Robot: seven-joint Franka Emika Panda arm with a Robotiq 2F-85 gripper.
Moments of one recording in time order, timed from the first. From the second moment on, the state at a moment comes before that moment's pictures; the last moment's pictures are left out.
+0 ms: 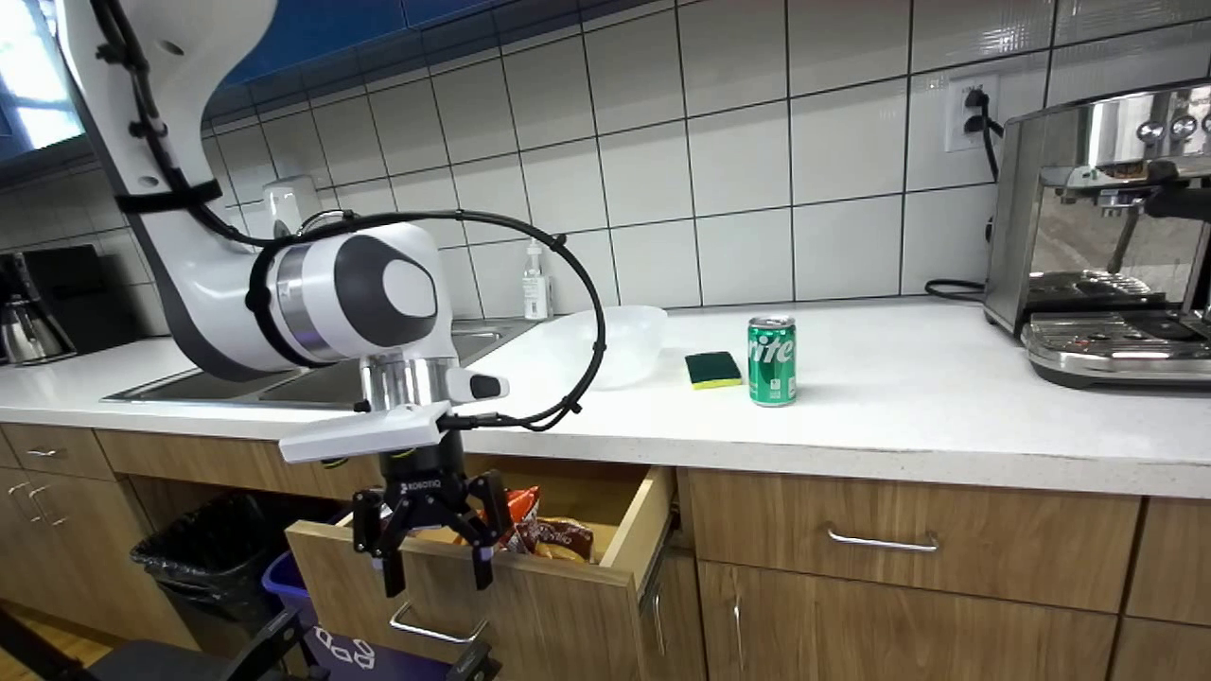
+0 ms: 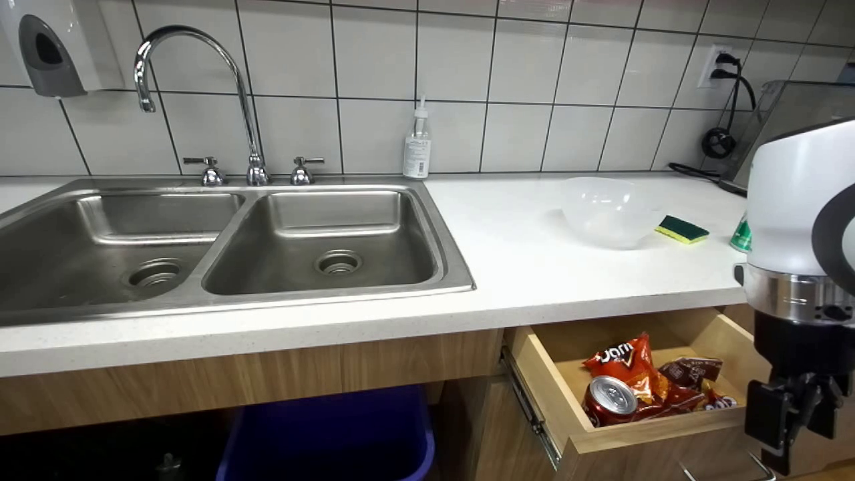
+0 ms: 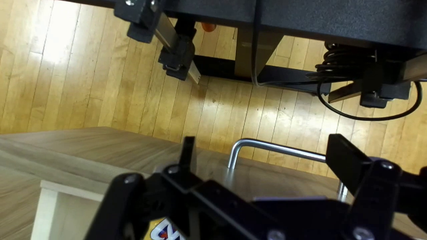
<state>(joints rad) 0.02 0.19 -0.06 -2.77 -0.27 2.63 -0.01</state>
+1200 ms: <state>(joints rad) 0.03 0.24 -0.07 -2.73 -0.27 2.74 0.09</state>
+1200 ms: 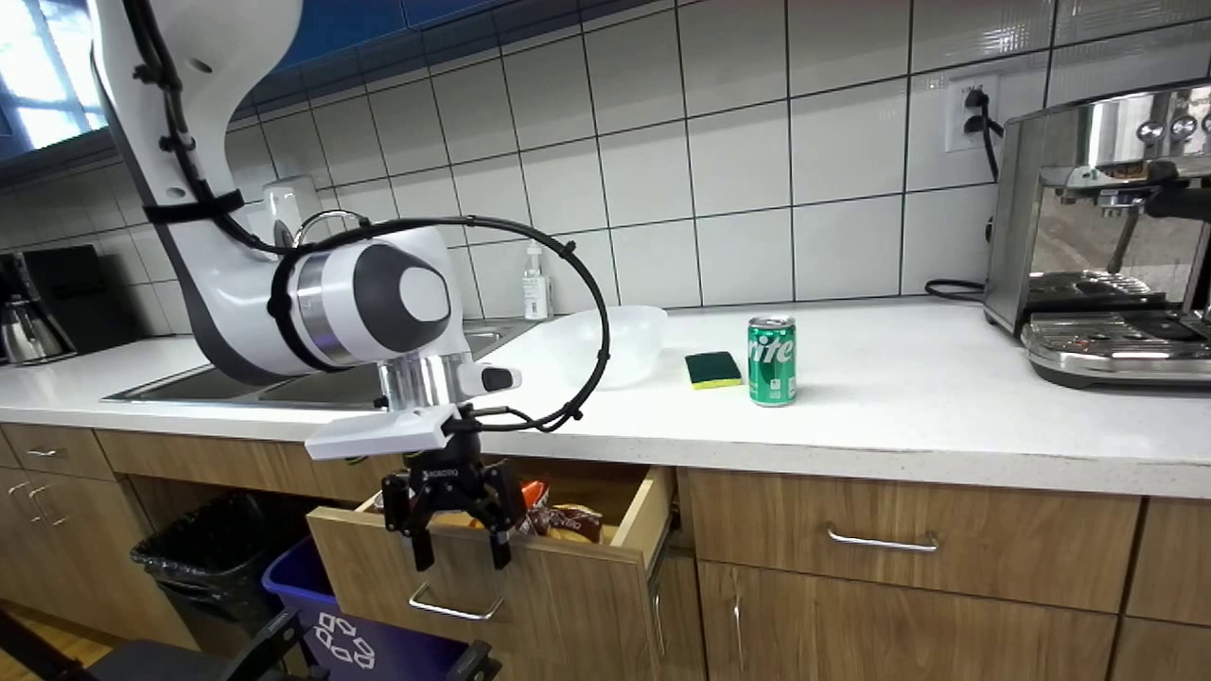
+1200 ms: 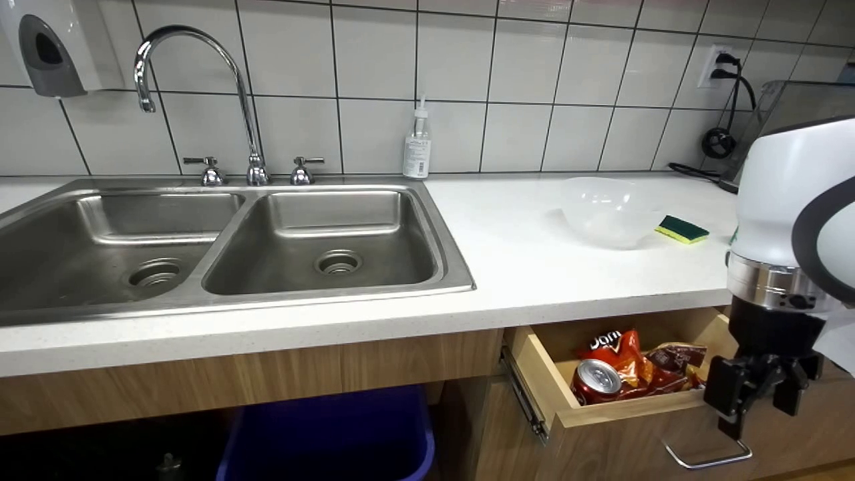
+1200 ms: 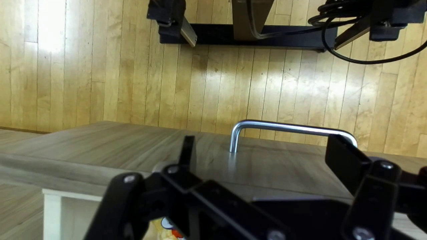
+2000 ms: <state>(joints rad) 0.03 0.27 -0.09 -2.70 -0.27 2.81 0.11</state>
